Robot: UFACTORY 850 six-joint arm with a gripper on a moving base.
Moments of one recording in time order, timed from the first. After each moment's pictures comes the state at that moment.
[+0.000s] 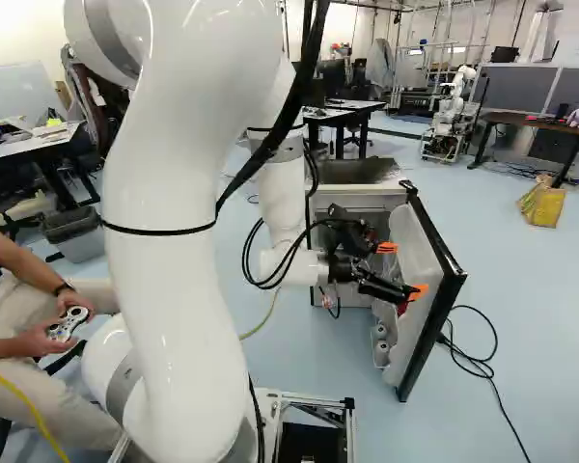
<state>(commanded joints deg) -21.9 -20.9 -19.7 50.6 81.1 0.0</state>
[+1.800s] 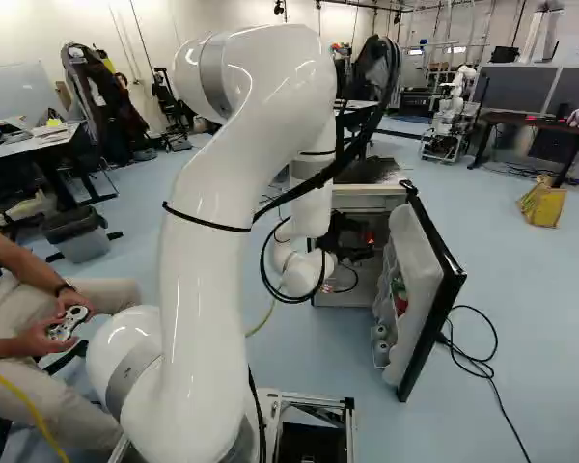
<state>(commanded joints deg) -26.9 -38.1 -33.5 -3.7 78.7 0.0</state>
